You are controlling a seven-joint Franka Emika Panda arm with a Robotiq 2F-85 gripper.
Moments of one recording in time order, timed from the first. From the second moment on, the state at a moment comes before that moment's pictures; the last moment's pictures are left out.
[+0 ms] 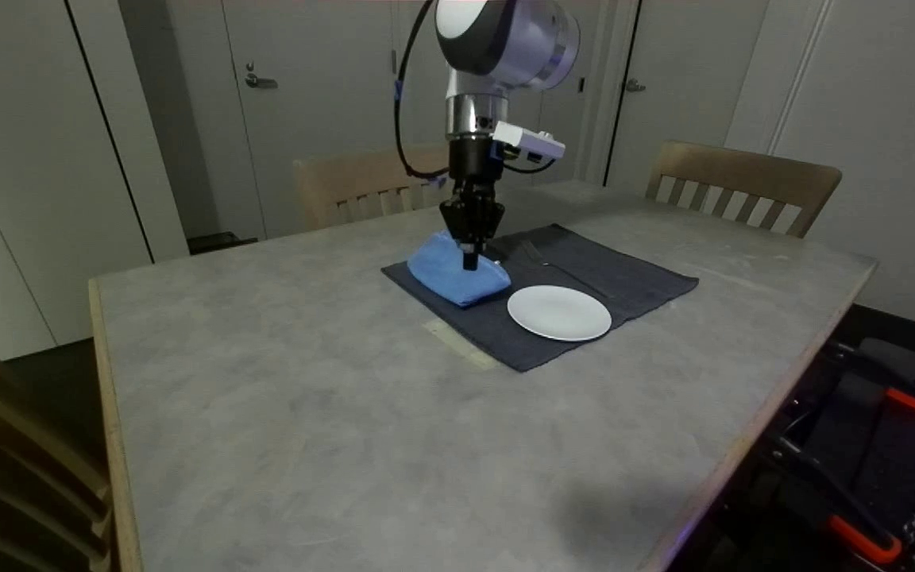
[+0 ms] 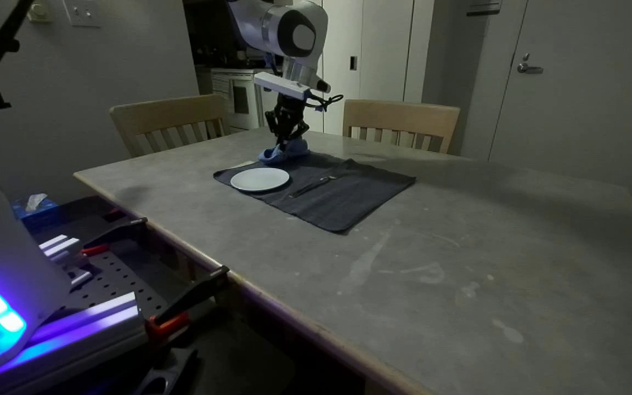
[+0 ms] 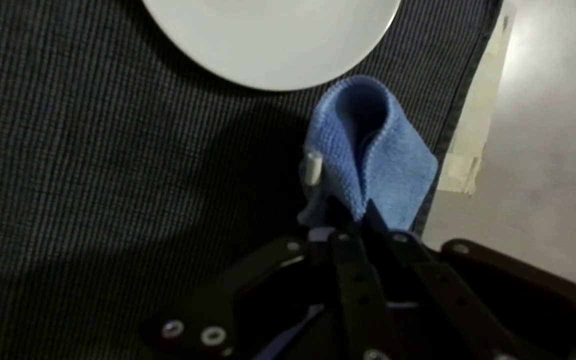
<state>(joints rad) 0.02 0.67 0.15 -1.73 0.15 2.19 -0.21</state>
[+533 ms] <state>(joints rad) 0.01 0.59 0.15 -1.74 0.13 1.89 -0.32</state>
